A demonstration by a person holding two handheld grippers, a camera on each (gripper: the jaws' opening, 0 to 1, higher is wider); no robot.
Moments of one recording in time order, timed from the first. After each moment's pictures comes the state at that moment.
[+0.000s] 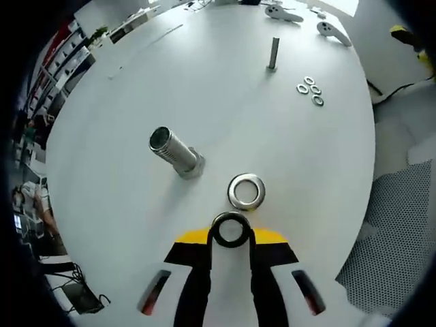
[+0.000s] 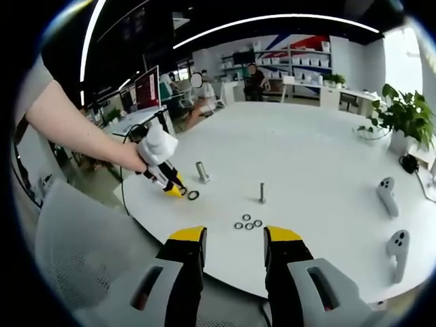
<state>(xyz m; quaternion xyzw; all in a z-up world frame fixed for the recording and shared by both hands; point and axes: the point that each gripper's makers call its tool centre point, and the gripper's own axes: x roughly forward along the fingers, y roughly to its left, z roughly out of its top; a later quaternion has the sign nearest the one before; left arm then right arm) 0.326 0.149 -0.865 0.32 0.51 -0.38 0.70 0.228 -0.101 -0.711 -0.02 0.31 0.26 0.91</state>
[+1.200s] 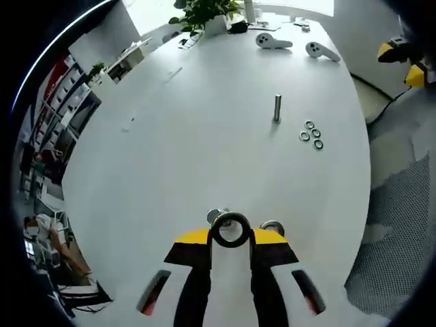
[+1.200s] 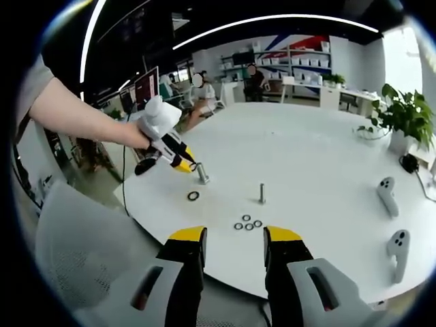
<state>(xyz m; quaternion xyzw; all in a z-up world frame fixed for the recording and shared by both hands) 0.381 0.117 -0.803 0.35 0.42 -0.41 0.73 0.228 -0.102 -0.711 -0.01 0.31 0.26 0.91</state>
